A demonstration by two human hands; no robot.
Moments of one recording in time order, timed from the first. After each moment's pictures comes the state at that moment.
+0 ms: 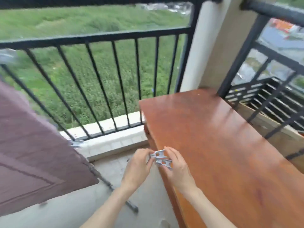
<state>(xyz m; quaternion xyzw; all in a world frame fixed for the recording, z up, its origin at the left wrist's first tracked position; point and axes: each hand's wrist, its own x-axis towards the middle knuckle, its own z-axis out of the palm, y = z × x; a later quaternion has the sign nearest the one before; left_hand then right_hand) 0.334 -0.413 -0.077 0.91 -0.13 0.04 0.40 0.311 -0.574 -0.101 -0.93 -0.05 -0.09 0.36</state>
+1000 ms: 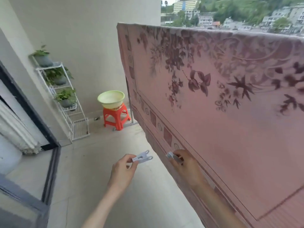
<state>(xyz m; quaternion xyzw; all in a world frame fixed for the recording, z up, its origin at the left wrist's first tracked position) -0.044 0.483 0.009 0.63 0.62 0.33 0.32 0.169 0.463 -0.002 -0.65 -0.61 0.20 0.40</state>
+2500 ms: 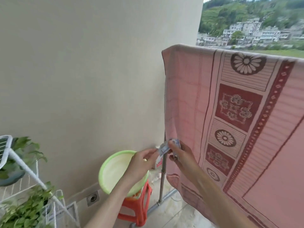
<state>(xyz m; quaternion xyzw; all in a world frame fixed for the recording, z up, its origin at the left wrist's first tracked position) -0.289 1.572 0.060 0.69 0.42 0.30 0.50 -0.131 1.533 0.057 -0.53 -0.36 0.48 0.60</state>
